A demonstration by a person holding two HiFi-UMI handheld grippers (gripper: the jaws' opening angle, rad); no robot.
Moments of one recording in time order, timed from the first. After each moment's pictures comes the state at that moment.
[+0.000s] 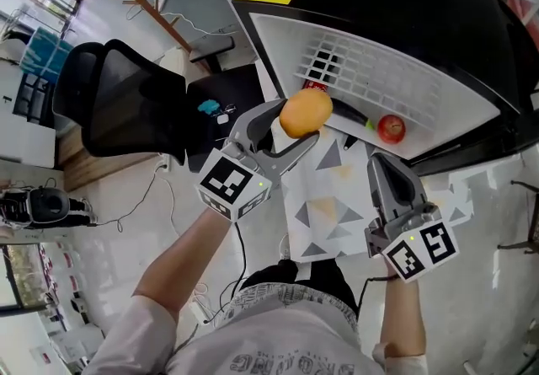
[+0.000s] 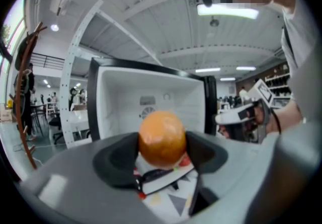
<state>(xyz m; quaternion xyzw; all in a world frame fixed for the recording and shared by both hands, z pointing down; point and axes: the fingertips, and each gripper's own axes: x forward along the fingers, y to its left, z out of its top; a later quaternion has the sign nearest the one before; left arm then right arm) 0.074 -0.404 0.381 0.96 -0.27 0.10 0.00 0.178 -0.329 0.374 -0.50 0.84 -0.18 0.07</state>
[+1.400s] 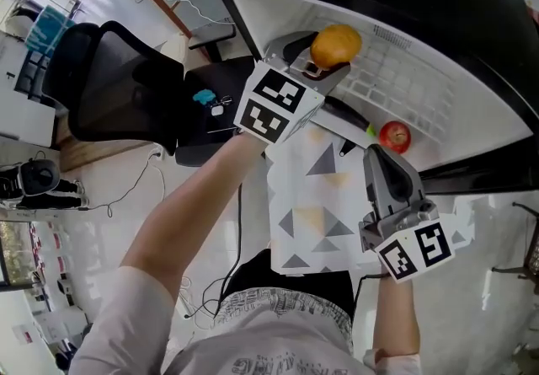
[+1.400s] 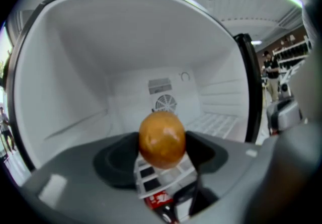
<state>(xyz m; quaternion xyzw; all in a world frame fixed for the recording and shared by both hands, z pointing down) 0.151 -0.533 0.416 0.93 -0.33 0.18 -0.06 0.192 -0.368 0.421 -0.48 0.86 -0.15 0.08</state>
